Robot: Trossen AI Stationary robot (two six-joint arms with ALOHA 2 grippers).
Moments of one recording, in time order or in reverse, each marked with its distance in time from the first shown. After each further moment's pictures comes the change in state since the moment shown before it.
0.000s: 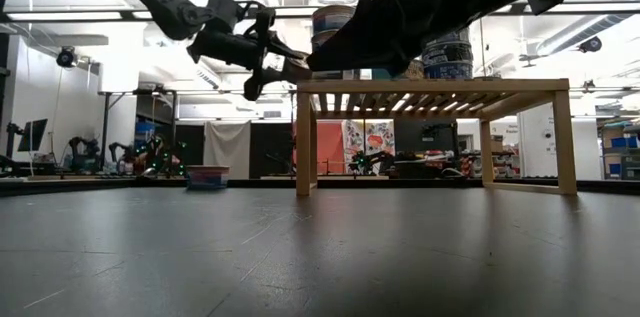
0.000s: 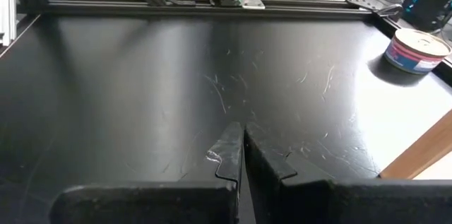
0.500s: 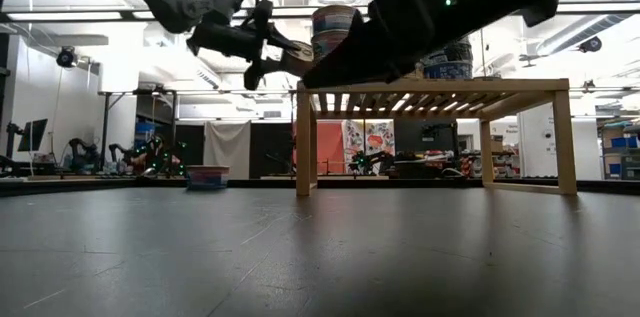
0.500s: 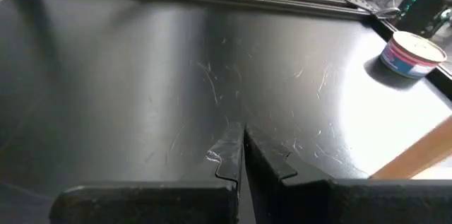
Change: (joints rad) left arm 0.024 -0.014 0.047 0.001 -0.029 0.057; right arm -0.007 0.051 0.011 0.010 0.006 -0.071
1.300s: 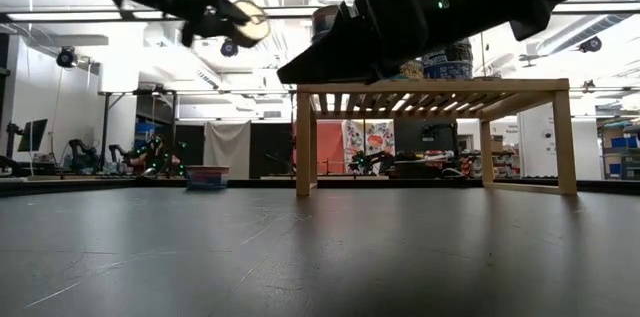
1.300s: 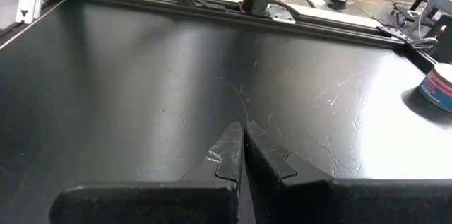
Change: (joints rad) left arm -0.121 -0.601 -0.387 -0.060 -0.514 0.384; right arm 0.014 0.087 0.028 0.143 -0.066 -0.077
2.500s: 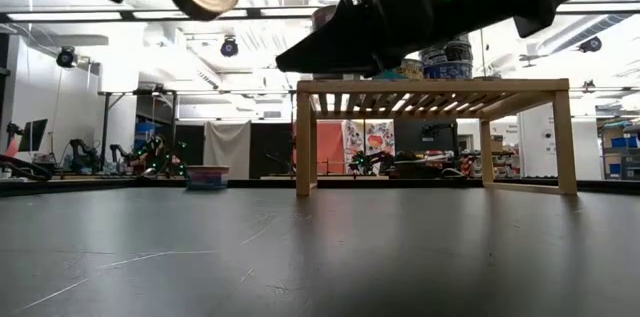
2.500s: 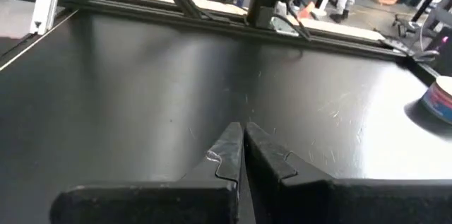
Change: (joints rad) left arm -1.209 -0.143 -0.065 -0.432 -1.237 -0.271; right arm 0.013 -0.005 -0.008 0.043 0.000 -0.016
